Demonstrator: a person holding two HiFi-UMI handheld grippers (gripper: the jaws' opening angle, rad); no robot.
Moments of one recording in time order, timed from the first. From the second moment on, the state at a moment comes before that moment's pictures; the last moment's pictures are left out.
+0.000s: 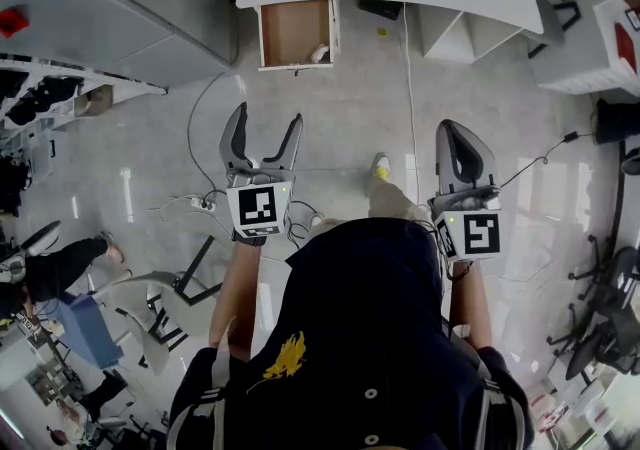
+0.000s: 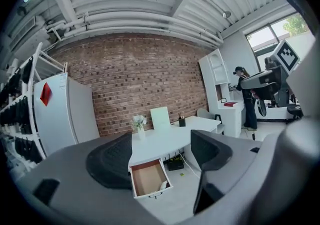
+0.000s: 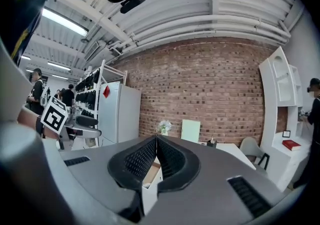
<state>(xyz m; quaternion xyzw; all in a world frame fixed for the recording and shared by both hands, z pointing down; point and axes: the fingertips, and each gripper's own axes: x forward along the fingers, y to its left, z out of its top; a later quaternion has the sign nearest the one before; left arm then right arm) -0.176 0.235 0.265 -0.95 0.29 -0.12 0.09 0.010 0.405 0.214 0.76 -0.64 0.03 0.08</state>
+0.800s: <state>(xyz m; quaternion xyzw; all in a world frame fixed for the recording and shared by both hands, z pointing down) -0.062 0.107 0.345 -0.91 0.36 -0.21 0.01 0.132 0.215 0.237 0.65 -0.75 0.07 0.08</state>
